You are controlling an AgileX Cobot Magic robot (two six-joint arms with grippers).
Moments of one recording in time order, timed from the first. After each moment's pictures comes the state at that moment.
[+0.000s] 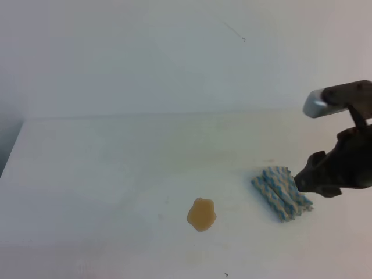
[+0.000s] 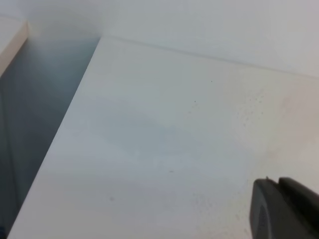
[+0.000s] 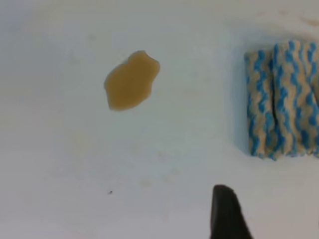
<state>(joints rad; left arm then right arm) 0.00 -0.03 0.05 -0.10 0.30 -0.21 0.39 1.38 -1.01 0.22 0.69 -0.15</state>
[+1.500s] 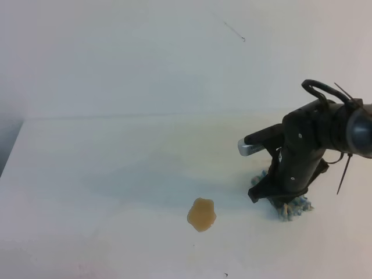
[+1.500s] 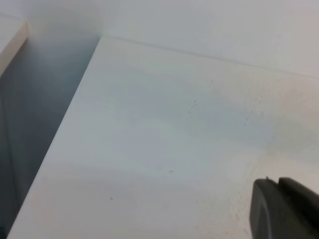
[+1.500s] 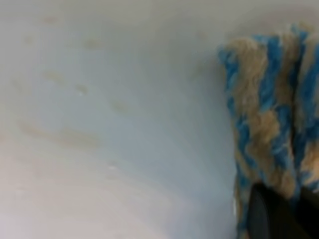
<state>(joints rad) 0.00 -0.03 0.04 -0.10 0.30 -0.21 0.47 2.03 -1.37 -0.01 0.73 0.03</state>
